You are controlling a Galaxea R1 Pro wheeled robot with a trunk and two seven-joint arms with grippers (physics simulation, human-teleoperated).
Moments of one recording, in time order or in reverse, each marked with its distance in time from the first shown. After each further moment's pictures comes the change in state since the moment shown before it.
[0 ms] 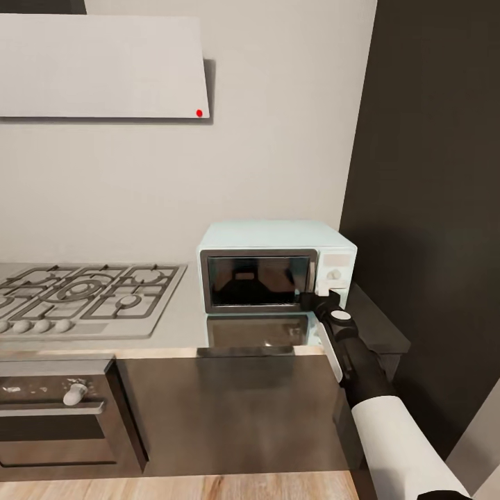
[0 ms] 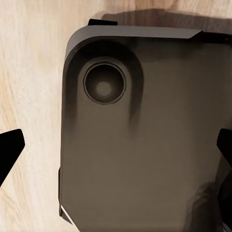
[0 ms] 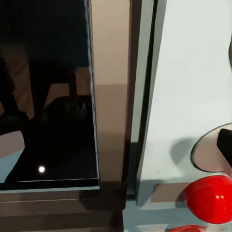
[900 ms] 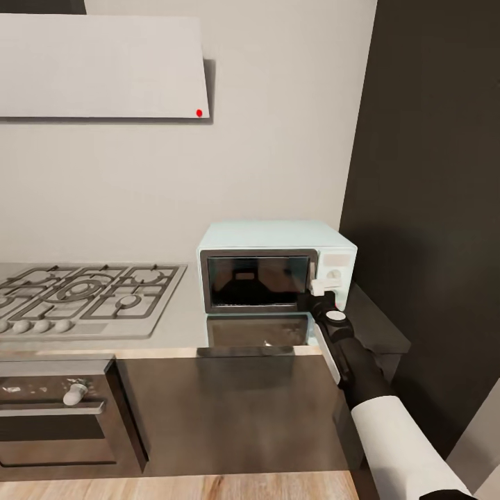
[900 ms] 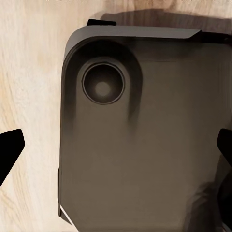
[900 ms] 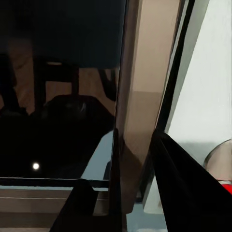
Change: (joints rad) left arm 0.000 -0.001 -0.001 0.000 0.000 0.000 -0.001; right arm 0.000 -0.010 0.061 -0.002 0.018 0.002 -0.008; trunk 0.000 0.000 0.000
